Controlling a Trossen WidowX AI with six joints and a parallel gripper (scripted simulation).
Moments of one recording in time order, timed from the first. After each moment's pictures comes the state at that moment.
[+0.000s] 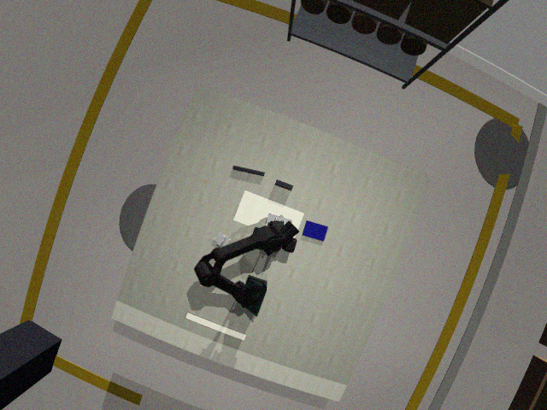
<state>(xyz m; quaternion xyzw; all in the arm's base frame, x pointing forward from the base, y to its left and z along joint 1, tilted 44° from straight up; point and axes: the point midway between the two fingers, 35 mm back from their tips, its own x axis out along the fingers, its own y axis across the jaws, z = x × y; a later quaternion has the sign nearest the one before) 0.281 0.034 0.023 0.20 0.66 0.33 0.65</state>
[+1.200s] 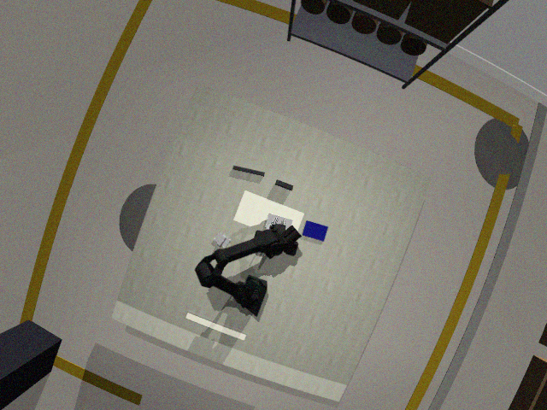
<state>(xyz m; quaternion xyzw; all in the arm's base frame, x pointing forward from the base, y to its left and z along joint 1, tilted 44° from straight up) 0.272 0.025 0.015 0.20 0.66 0.33 0.65</state>
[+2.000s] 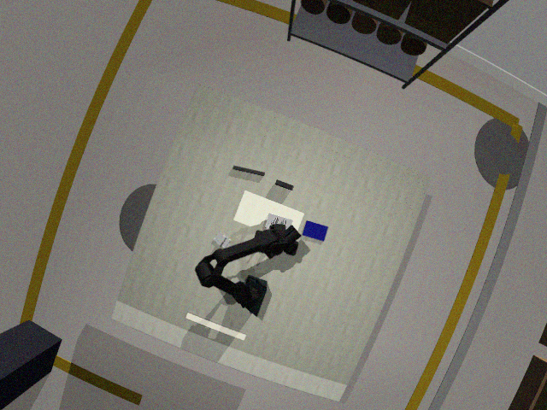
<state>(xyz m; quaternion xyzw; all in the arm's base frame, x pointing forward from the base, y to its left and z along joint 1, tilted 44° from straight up) 0.272 0.026 0.013 0.20 0.66 0.33 0.65</state>
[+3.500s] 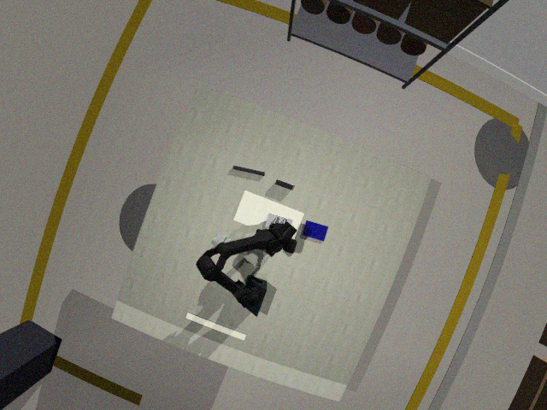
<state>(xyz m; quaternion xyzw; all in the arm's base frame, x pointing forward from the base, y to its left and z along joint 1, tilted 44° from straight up) 0.266 0.067 -0.030 0.20 0.66 0.33 0.65</state>
